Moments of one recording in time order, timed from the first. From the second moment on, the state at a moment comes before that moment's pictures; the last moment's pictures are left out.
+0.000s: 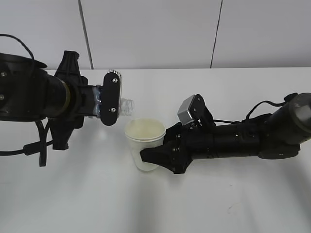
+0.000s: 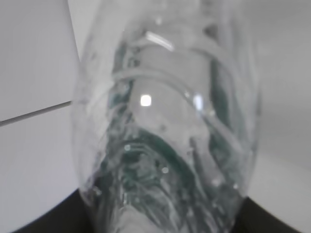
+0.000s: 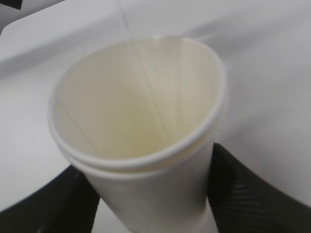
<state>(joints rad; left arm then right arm) -0.67 1.66 -0.93 1.29 0.54 -0.04 0.25 2.15 -0.94 -1.18 -0.98 0.64</state>
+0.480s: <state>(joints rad) -0.67 1.66 -0.93 1.33 0.55 -0.04 0.25 2.15 -0.94 -1.18 -0.98 0.64</state>
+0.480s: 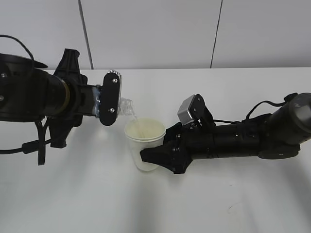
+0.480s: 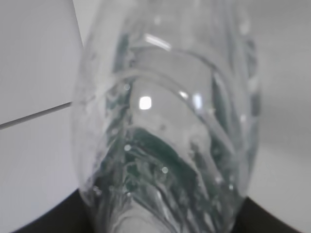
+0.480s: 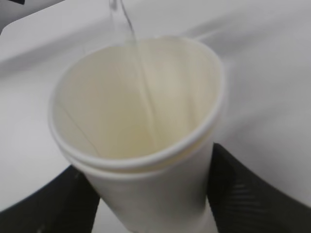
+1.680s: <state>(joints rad) -0.67 1.66 -0.93 1.37 0.56 -0.04 0.25 2.15 -0.94 -1.18 -0.98 0.64</state>
